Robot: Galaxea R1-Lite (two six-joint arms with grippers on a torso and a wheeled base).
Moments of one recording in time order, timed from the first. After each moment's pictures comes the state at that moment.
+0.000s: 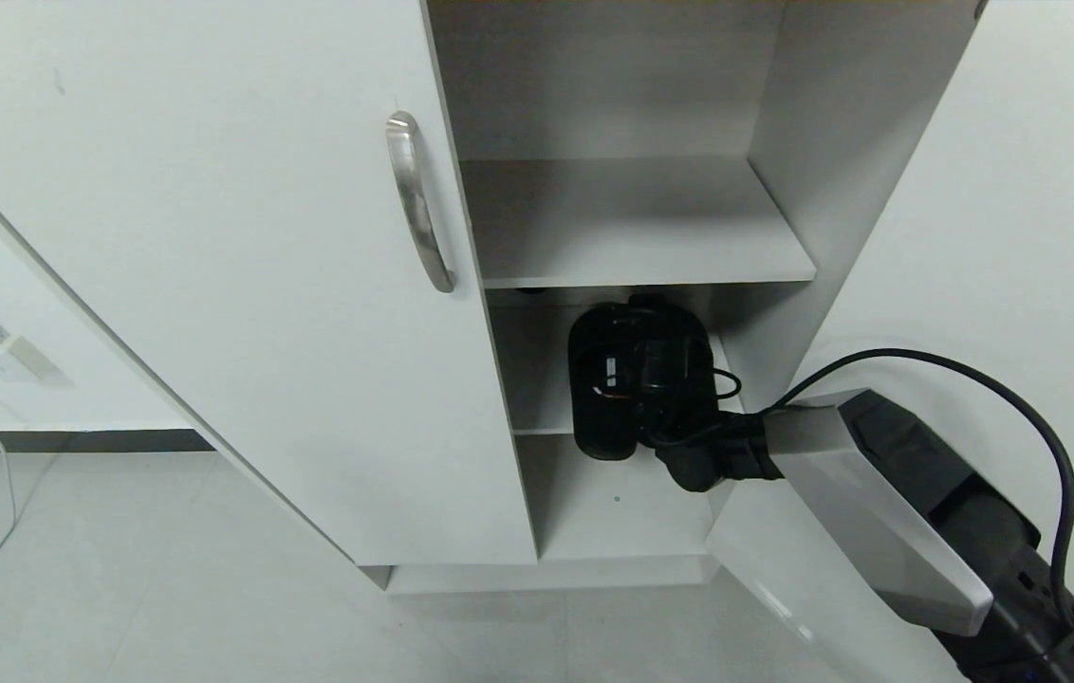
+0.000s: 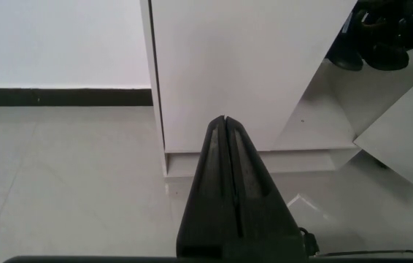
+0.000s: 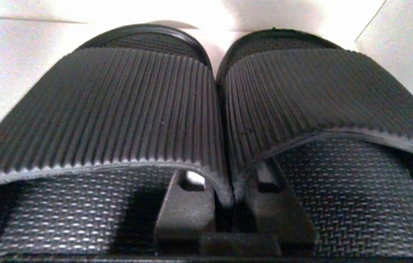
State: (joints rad) left arm 0.00 0.00 0.00 0.00 -0.03 -0.06; right arm 0.59 2.64 -2.00 -0.66 -0.61 -0.03
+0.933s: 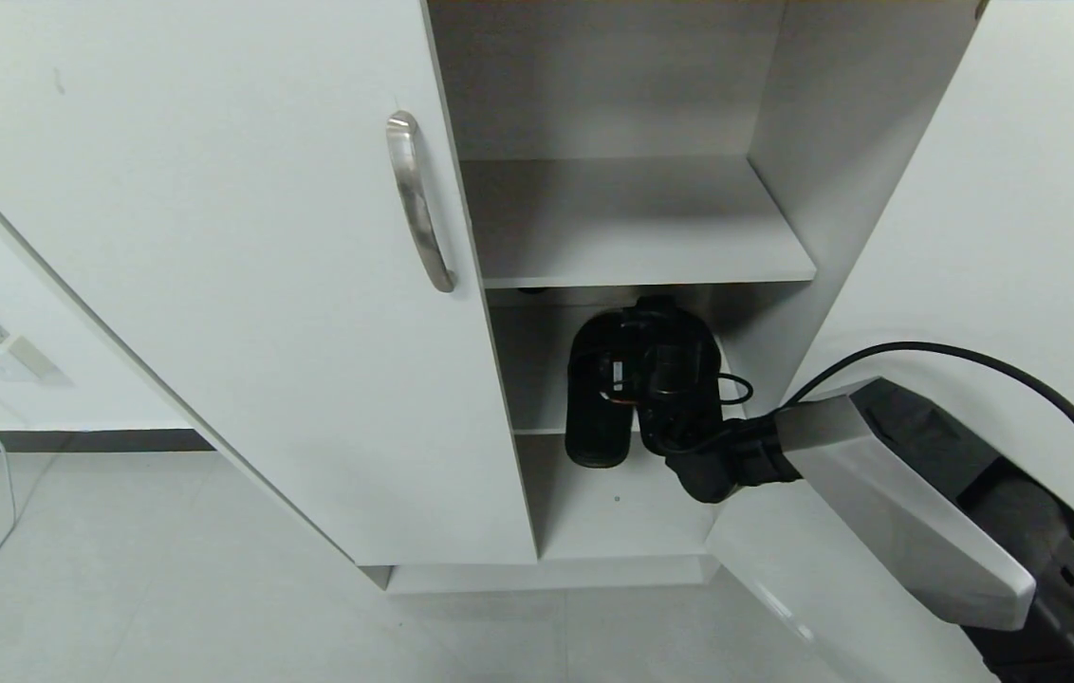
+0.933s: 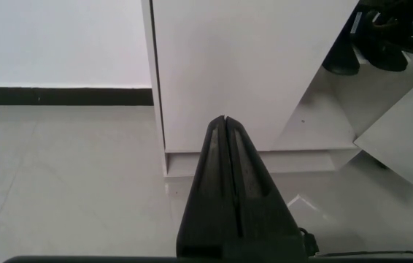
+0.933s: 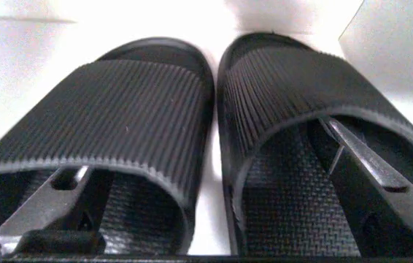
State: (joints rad) left arm 0.00 0.00 0.00 0.00 -0.02 -0.07; right arm 0.60 2.56 -1.82 -0.77 -0.61 -0.03
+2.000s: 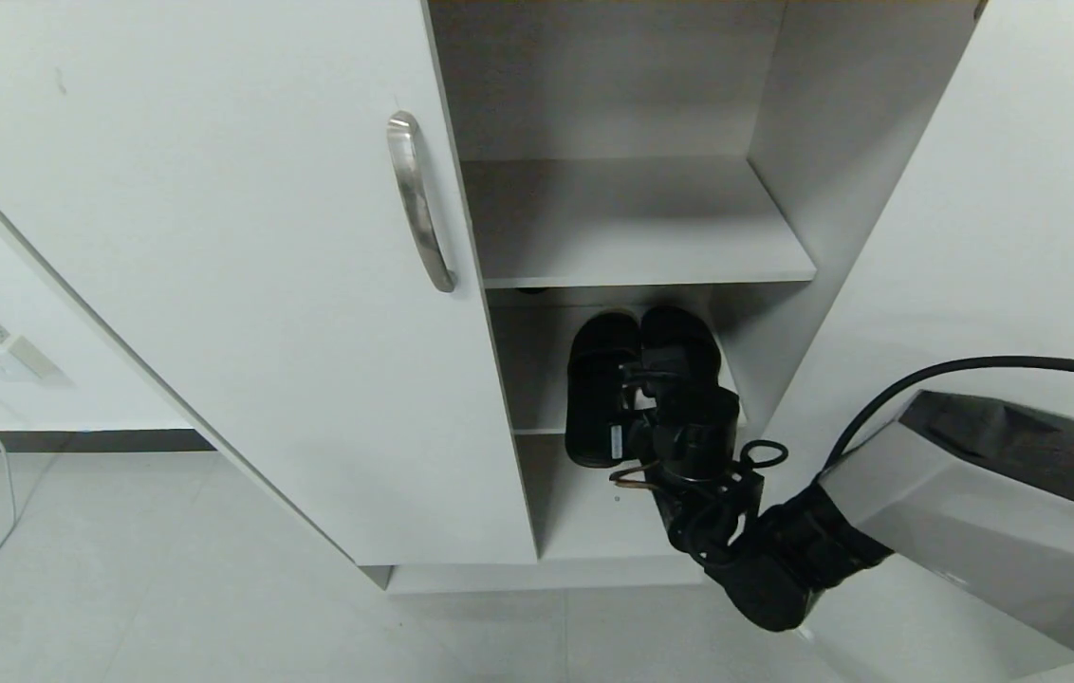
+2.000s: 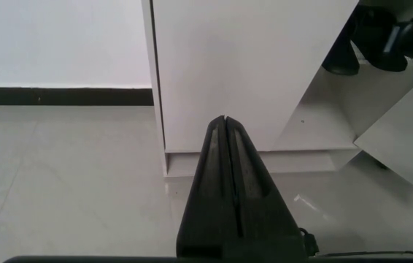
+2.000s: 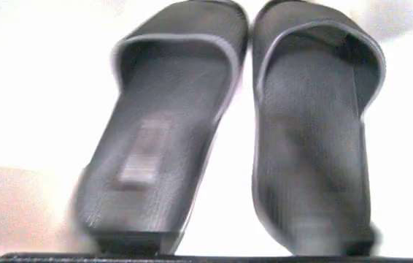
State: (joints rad) left arm 0.00 0.00 0.00 0.00 -0.02 -0.07; right arm 0.75 2.28 -1.13 -1.16 -0.61 -0.03
